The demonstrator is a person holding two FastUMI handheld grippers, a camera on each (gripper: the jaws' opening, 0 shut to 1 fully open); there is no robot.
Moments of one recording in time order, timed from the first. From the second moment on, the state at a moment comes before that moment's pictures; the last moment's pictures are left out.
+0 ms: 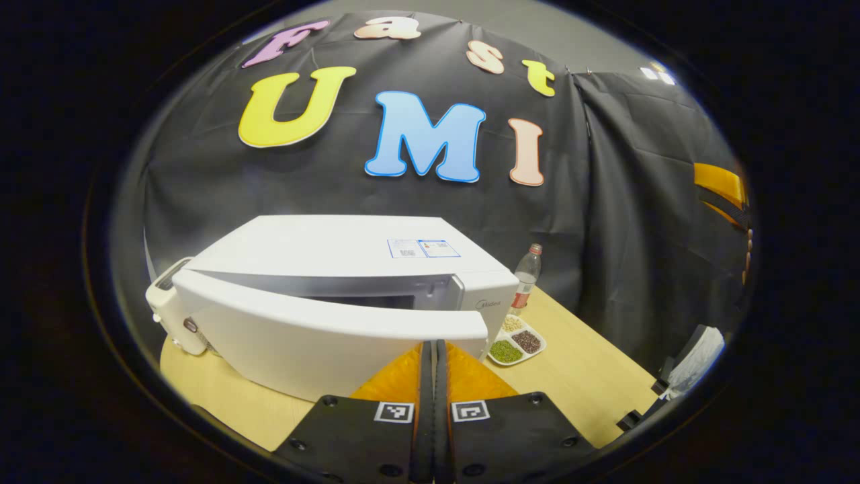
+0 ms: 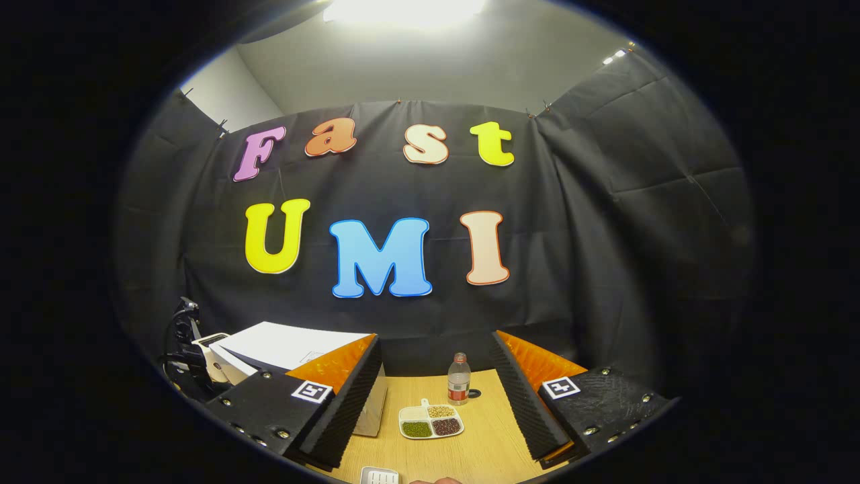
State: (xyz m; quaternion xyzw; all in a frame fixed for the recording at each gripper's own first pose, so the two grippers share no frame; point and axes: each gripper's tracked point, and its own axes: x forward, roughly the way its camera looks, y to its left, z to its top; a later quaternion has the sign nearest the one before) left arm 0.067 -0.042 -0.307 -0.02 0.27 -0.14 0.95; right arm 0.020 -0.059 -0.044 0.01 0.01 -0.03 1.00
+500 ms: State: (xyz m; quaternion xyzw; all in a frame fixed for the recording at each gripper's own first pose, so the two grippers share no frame) left arm 0.111 -0.056 -0.322 -0.04 0.28 -0.14 0.95; right arm 0.023 -0.066 -0.050 0.00 0.02 -0.04 1.00
